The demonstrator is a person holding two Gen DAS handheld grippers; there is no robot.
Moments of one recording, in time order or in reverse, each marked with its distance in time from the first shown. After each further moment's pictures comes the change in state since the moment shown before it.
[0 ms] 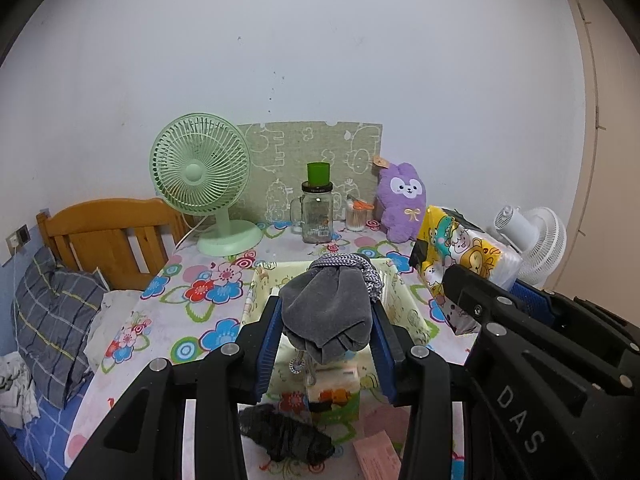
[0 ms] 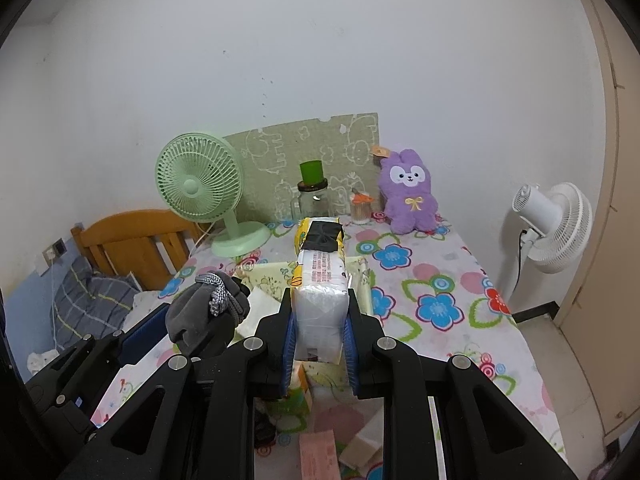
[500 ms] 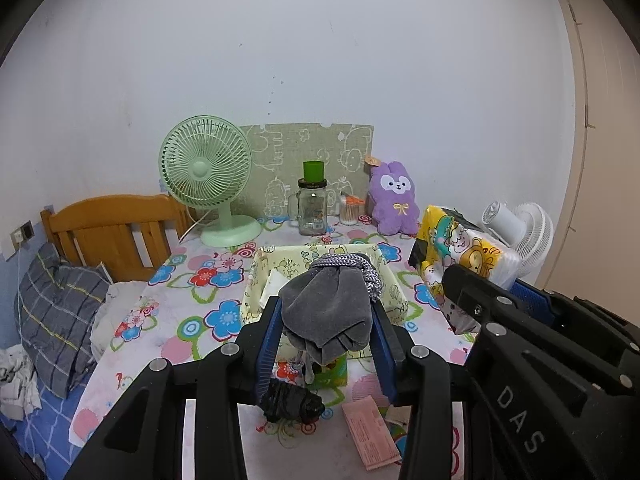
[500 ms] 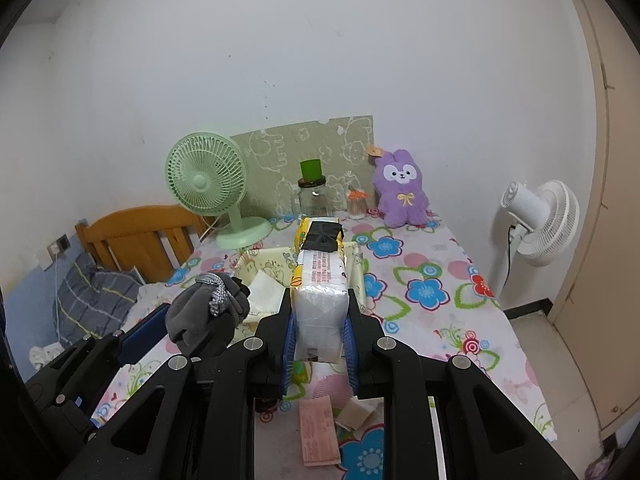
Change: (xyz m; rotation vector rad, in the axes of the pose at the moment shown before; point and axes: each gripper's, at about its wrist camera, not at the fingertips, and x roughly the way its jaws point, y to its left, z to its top) left arm -0.045 -0.006 -0.020 -0.003 -0.005 -0.011; right arm -0.048 -0.001 -0.022 -0.001 -0.003 -0.005
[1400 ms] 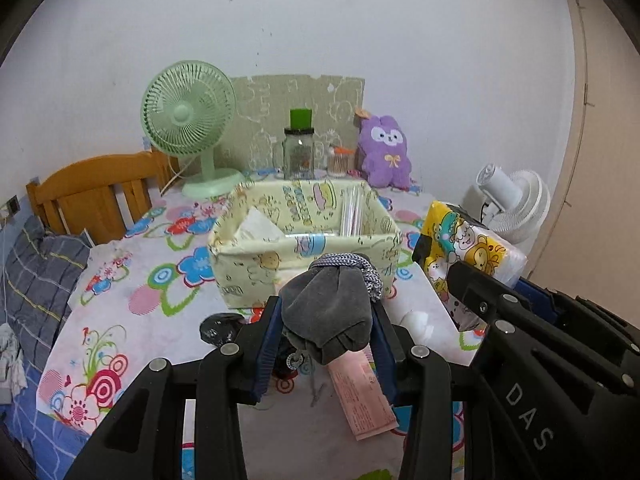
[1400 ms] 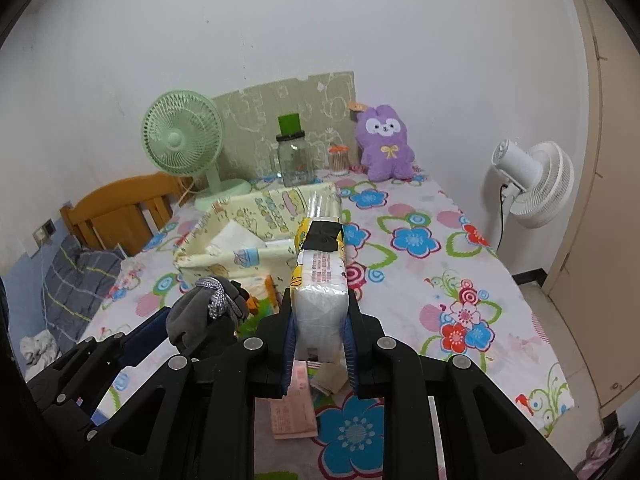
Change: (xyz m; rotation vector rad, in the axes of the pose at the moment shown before) left arm 0.024 -0.013 -0.050 -0.008 0.109 -0.039; right arm 0.027 -0.023 -0.053 0.025 0.083 -0.040
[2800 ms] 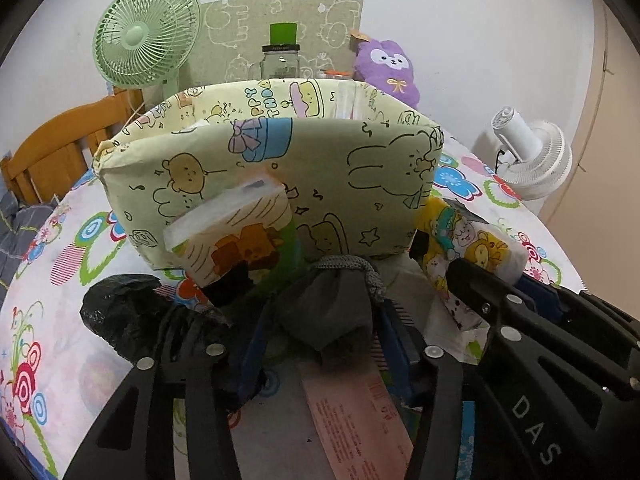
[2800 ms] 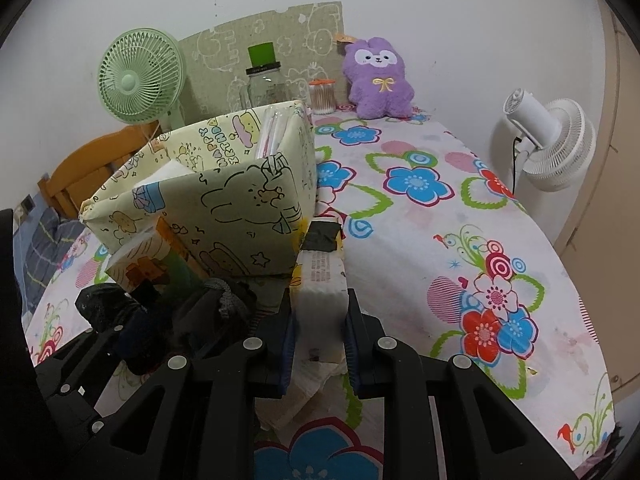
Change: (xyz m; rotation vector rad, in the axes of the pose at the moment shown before) left arm 0.123 -0.012 -0.034 0.003 0.198 -0.030; right arm 0.111 -0.036 -0.029 -0.001 0.170 -0.019
